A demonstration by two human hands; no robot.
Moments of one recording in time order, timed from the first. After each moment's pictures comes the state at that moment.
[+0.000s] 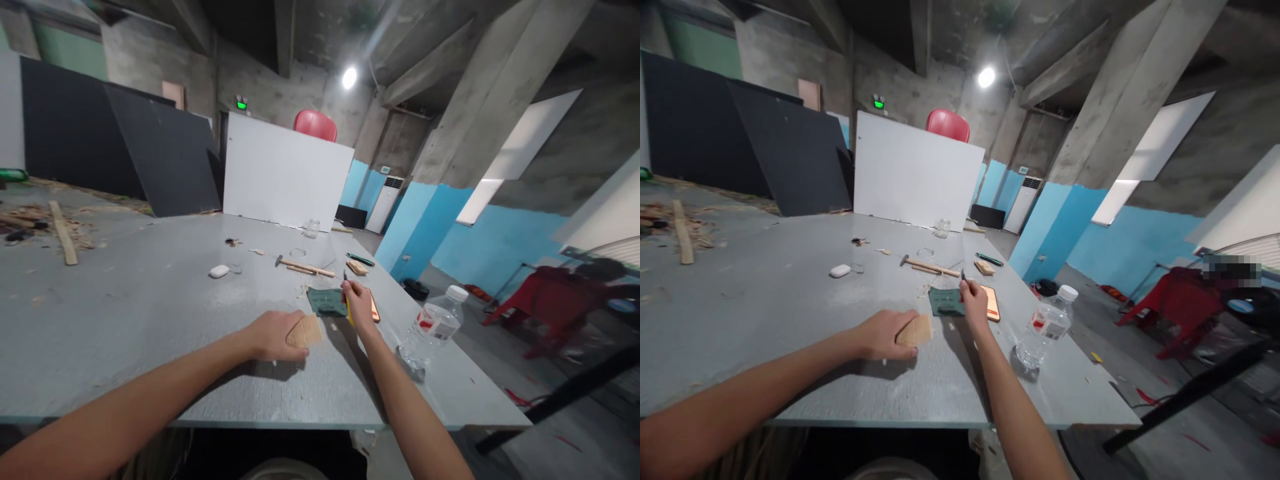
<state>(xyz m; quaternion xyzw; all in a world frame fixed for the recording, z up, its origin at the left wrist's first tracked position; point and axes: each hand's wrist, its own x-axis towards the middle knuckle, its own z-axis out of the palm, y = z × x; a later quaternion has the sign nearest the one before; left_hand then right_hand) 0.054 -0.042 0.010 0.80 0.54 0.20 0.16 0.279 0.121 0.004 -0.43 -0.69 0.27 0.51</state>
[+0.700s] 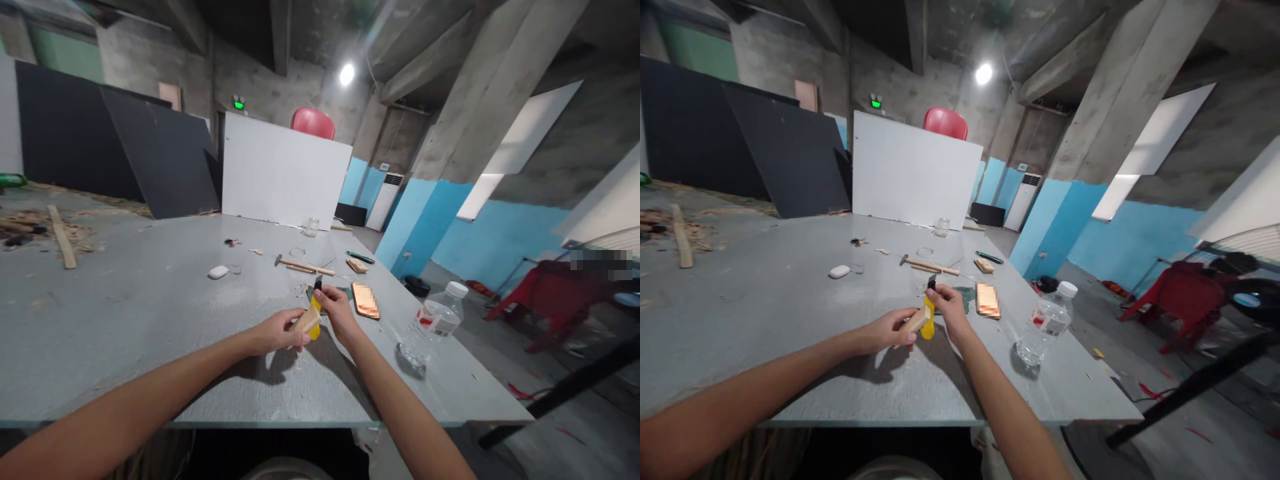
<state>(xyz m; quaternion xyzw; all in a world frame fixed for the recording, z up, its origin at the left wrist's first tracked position) 0.055 -0.030 -0.010 0.67 0.35 0.39 0.53 0.233 0.068 0.003 -0.31 -0.66 0.50 0.45</state>
